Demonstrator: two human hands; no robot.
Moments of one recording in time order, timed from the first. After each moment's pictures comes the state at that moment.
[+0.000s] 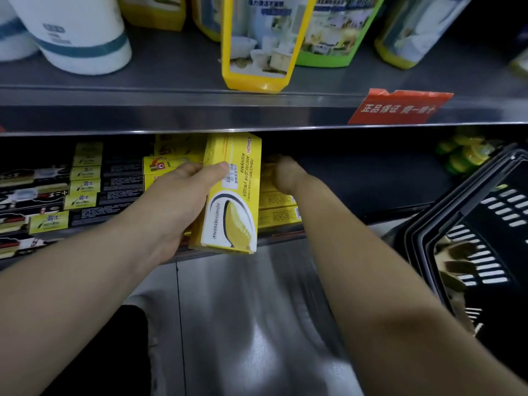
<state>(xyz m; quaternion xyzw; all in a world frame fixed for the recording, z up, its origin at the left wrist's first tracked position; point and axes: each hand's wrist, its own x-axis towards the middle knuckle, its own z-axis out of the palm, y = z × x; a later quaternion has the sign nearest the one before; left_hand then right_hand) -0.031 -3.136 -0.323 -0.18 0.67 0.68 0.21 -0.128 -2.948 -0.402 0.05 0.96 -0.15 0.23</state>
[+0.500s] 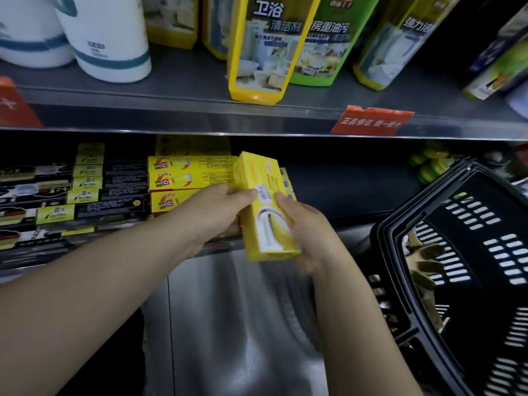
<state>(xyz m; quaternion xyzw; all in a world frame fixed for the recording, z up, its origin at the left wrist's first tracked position) -0.008 -3.111 -0.311 -0.09 0.69 0.65 0.29 0.018 -2.965 -0.320 0.25 0.64 -0.70 0.17</state>
